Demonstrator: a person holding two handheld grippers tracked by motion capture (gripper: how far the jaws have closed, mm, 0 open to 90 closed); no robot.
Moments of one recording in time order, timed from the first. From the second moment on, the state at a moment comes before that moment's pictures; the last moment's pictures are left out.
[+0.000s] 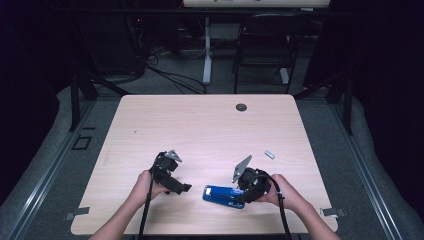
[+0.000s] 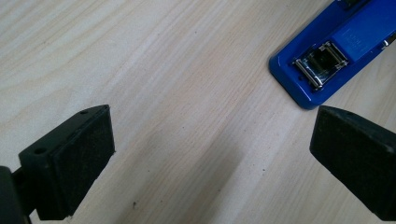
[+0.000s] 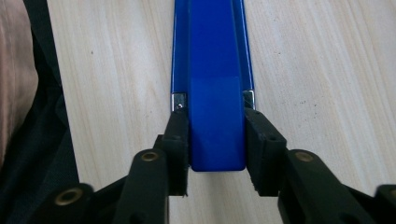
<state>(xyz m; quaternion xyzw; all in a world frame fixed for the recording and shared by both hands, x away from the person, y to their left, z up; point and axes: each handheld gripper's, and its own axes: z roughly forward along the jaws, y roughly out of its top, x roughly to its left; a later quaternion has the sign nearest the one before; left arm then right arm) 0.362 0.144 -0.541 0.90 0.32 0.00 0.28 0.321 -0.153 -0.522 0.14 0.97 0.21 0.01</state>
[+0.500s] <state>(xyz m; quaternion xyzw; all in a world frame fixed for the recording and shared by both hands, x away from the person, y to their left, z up) 0.363 0.143 -0.541 0.91 0.31 0.00 0.28 0.329 -0.165 -0.520 0.13 0.97 0.18 0.05</state>
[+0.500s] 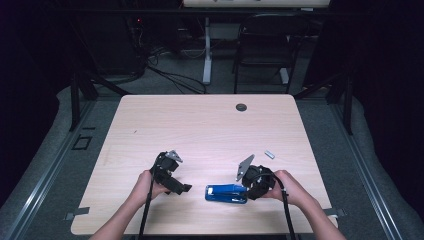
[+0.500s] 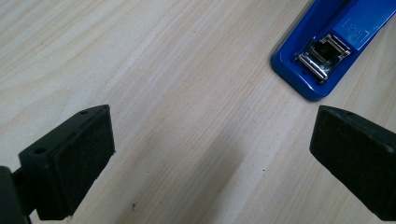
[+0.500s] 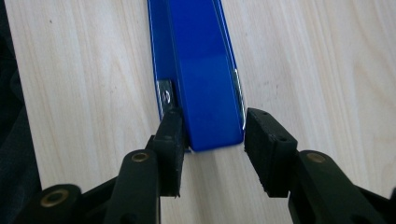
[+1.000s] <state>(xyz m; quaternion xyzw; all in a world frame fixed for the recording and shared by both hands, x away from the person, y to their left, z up) 0.354 0.123 -0.538 0.91 0.27 0.00 0.33 0.328 -0.172 -0.519 0.18 0.97 0.18 0.03</state>
